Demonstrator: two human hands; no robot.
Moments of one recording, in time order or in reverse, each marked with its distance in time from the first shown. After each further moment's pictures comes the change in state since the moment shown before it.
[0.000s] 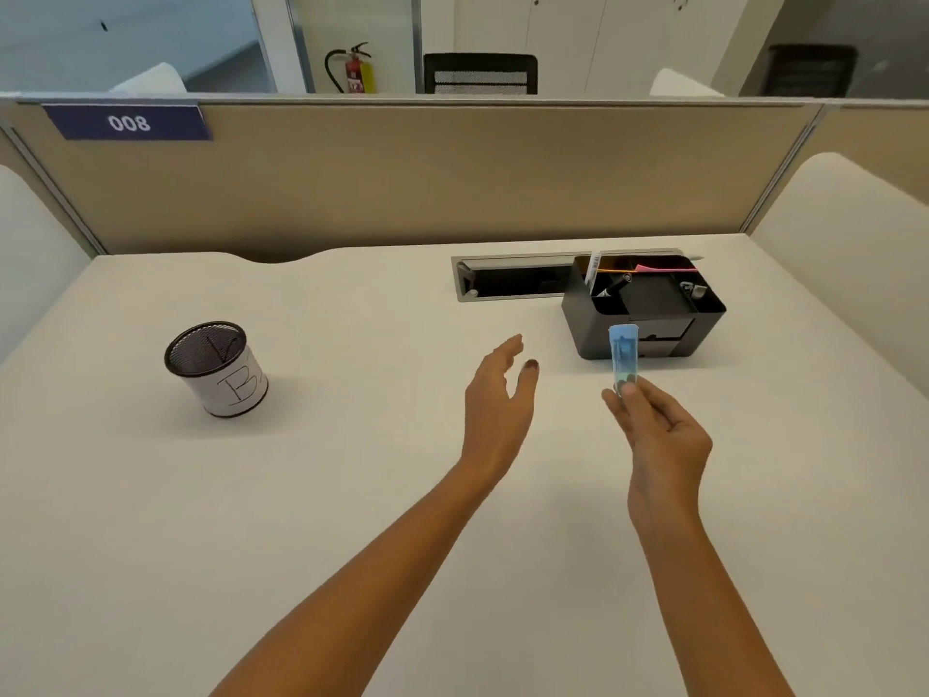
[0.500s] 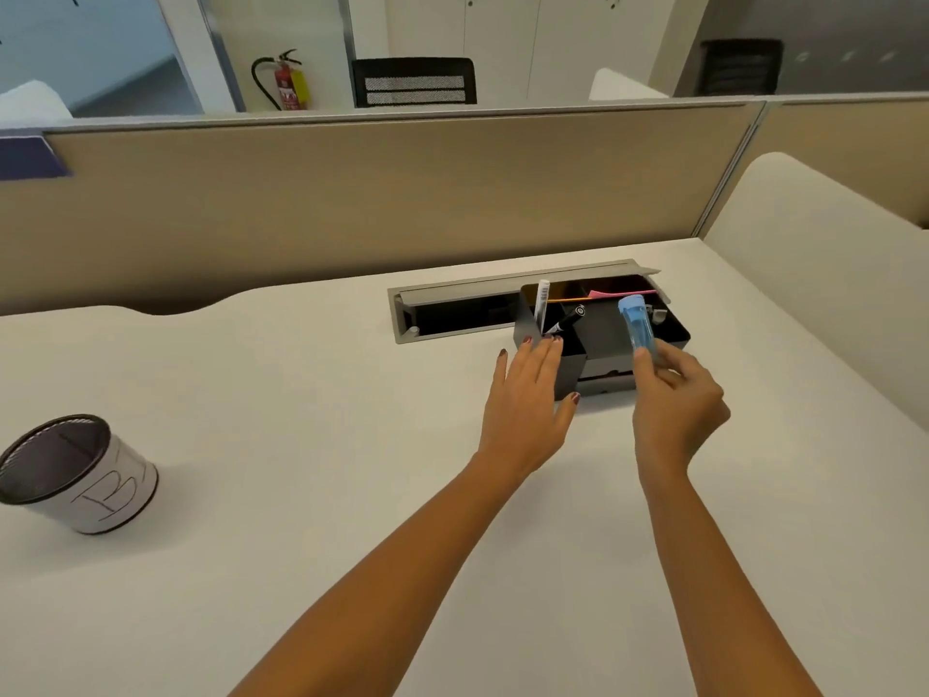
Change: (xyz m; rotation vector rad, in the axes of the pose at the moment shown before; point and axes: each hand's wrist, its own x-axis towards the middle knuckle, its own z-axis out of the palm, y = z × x) left_hand 0.114 -0.031 0.112 0.738 -0.253 0.470; right_hand 0.156 -0.007 0.015 -0.496 0.328 -0.493
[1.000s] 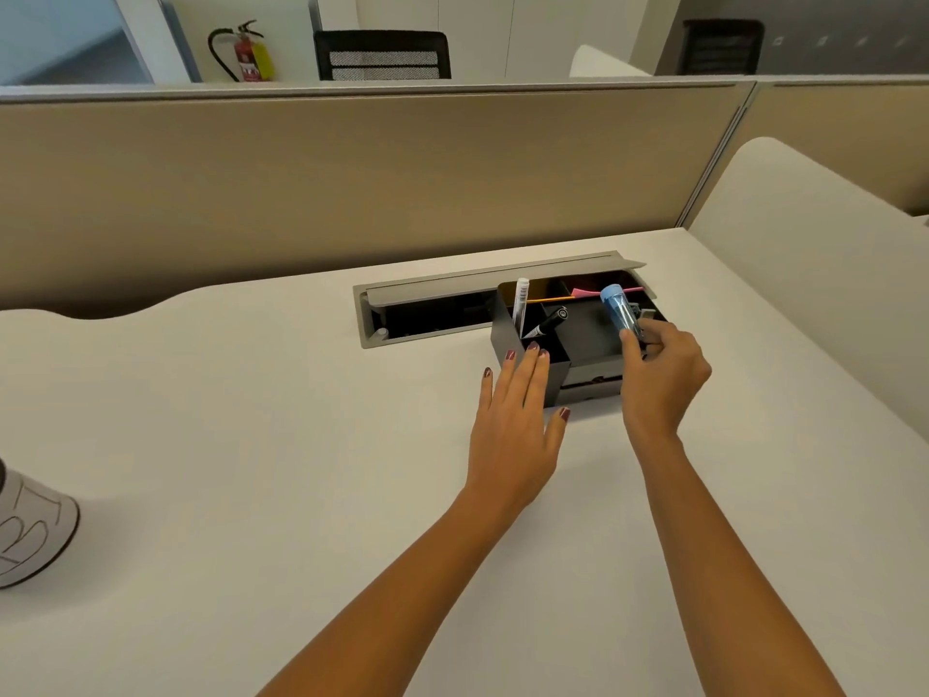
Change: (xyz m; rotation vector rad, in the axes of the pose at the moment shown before) left_hand 0.004 -0.001 0.033 -0.029 0.038 -0.024; right_hand 0.063 0.041 0.039 -0.284 -0.045 -0.212
